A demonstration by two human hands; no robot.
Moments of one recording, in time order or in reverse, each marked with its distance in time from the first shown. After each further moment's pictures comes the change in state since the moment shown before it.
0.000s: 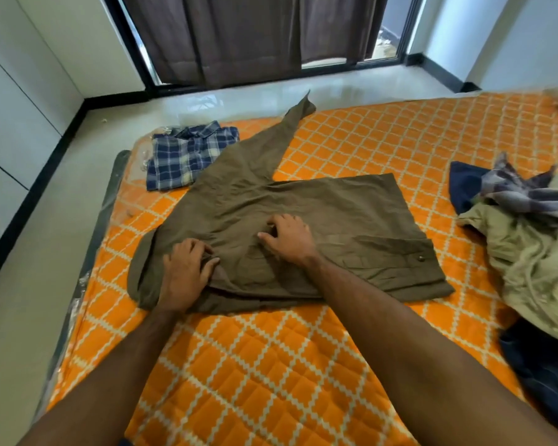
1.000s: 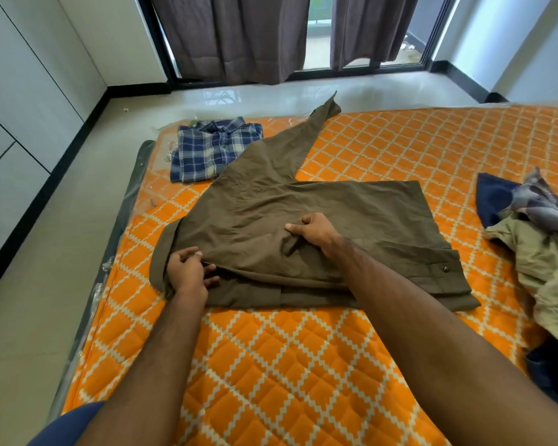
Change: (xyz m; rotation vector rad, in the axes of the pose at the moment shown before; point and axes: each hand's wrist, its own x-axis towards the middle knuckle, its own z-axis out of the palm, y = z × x) left_hand 0.002 0.009 -0.018 -1.213 0.201 -1.210; right_hand 0.022 0.000 -0.009 0.682 -0.159 0.351
